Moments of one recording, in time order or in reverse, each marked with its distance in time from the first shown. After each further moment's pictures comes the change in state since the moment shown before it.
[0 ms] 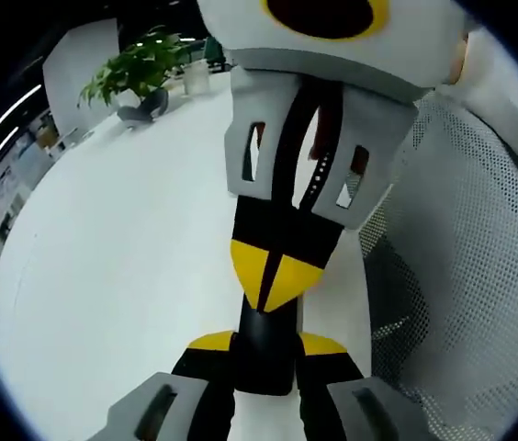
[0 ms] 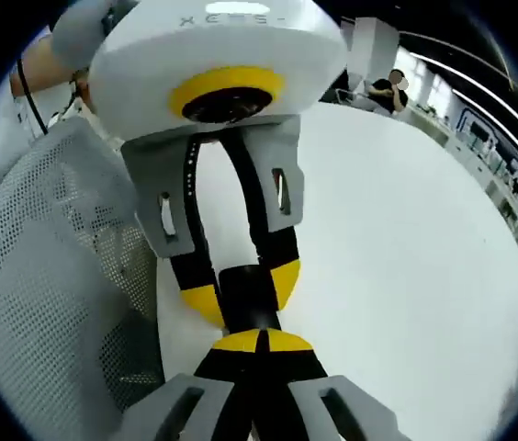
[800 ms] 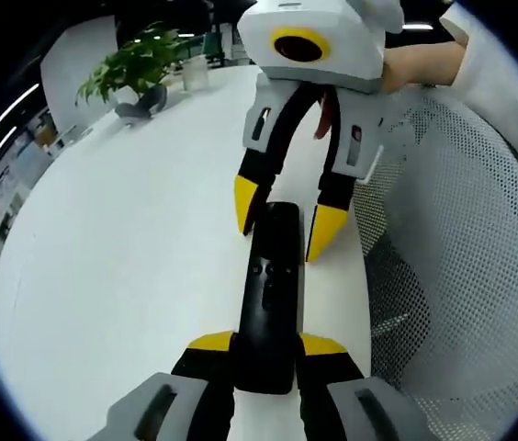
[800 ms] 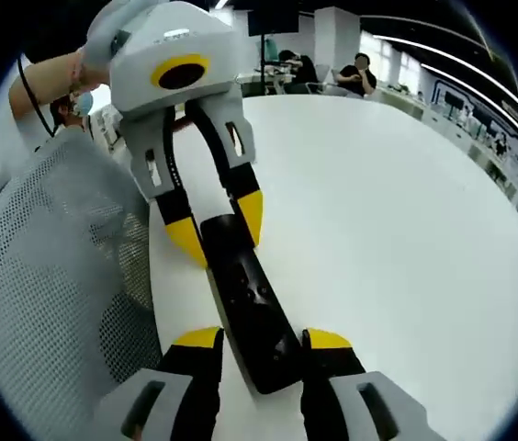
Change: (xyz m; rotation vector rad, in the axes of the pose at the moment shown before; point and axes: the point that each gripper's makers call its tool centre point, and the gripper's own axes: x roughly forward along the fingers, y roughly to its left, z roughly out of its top) left arm 0.000 -0.002 -0.001 0.009 0.030 0.002; right arm -0.026 -0.006 -0.052 0.127 0.000 -0.040
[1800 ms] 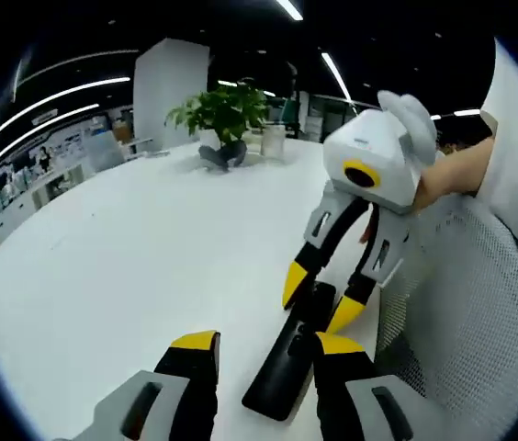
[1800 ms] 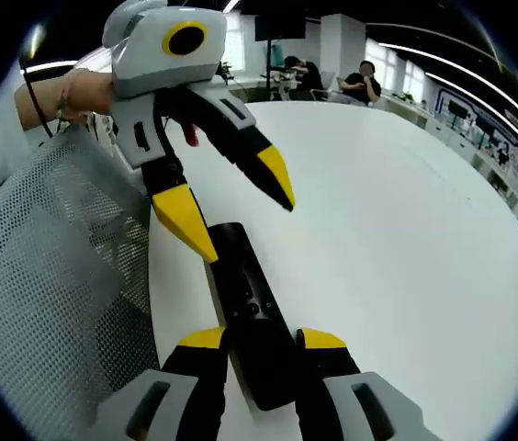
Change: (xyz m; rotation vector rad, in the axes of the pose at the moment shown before) left arm -0.058 0.035 0.040 -0.347 -0.488 0.262; right arm 0.008 0.001 0.009 -0.034 -0.015 0.005
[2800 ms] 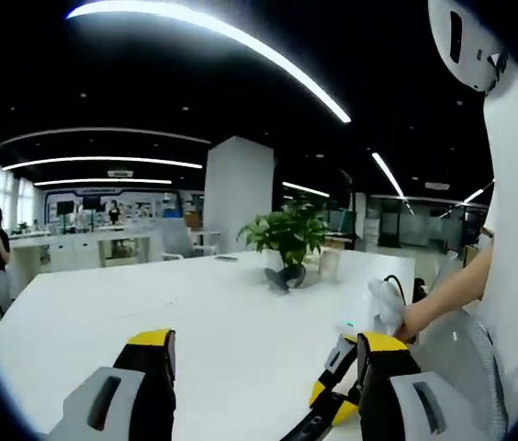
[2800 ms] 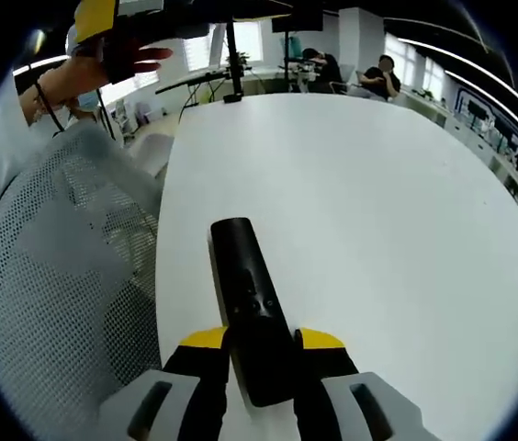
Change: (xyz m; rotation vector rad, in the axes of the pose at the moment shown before) left arm -0.093 0.020 0.085 -0.064 -0.410 0.243; right arm -0.002 -0.003 0.000 -0.035 0.056 0.099
